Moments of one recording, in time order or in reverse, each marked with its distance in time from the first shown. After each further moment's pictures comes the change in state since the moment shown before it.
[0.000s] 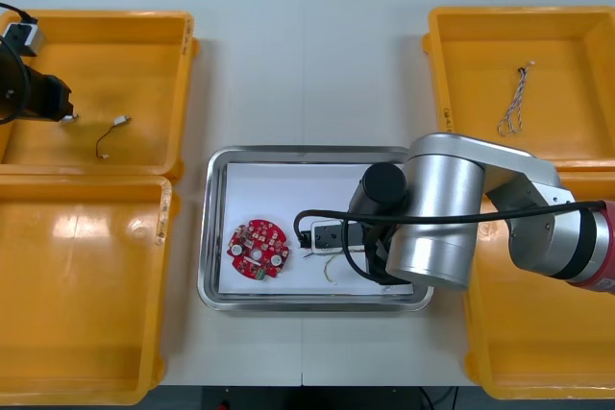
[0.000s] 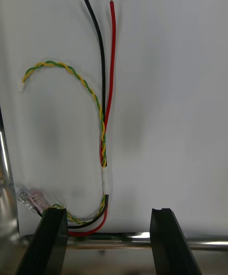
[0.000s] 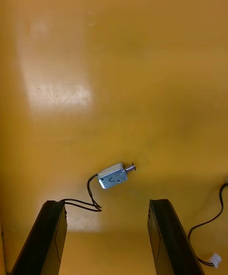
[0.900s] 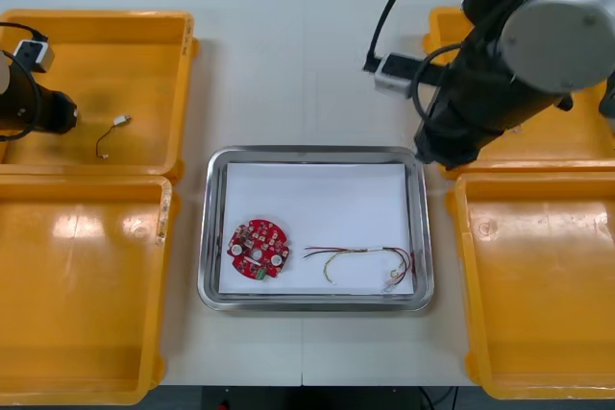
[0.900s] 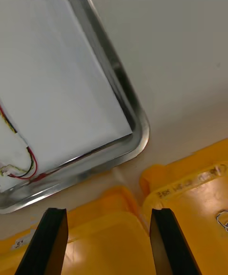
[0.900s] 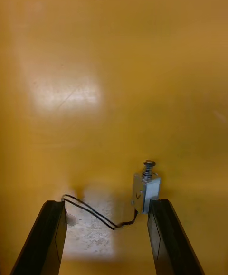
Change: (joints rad) right arm -0.016 0.065 -0.690 0.060 -0.217 0.322 -0.035; left arm -0.004 0.000 -0.064 0.120 -0.004 -0.137 -0.046
